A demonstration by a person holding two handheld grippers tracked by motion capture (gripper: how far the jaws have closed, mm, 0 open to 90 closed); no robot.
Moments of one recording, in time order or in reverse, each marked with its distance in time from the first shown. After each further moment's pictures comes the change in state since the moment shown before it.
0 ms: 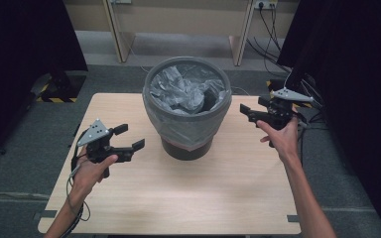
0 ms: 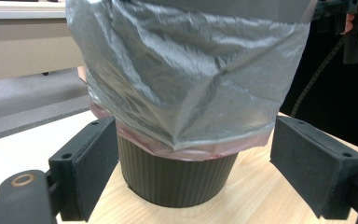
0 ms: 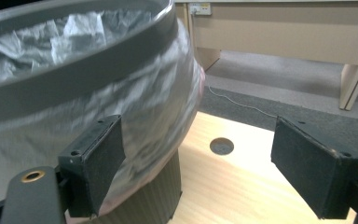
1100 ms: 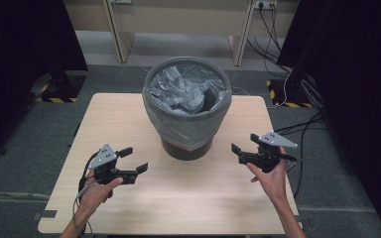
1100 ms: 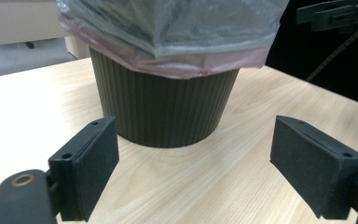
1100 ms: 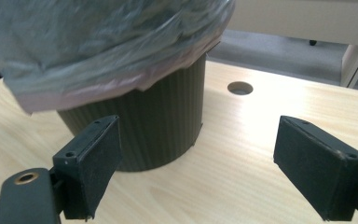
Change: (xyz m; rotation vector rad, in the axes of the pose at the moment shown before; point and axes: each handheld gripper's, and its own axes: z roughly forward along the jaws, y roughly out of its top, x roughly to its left) left arm -0.009 -0.072 0.005 0.087 -0.017 -0.009; right arm 0.040 -0.106 -0.014 0.036 -0.016 -0.045
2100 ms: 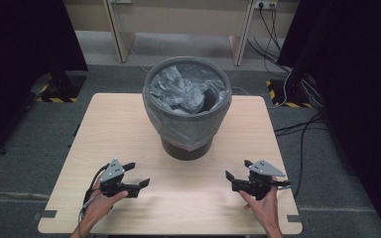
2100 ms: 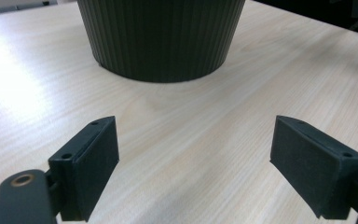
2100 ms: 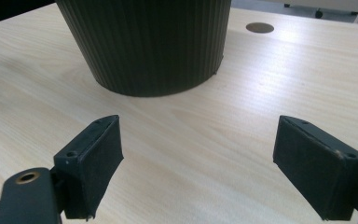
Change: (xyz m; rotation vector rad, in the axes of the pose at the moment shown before) left arm -0.002 -0.052 0.011 0.137 0.005 0.030; right arm 0.029 -0.074 -0.005 0.086 -0.013 -0.006
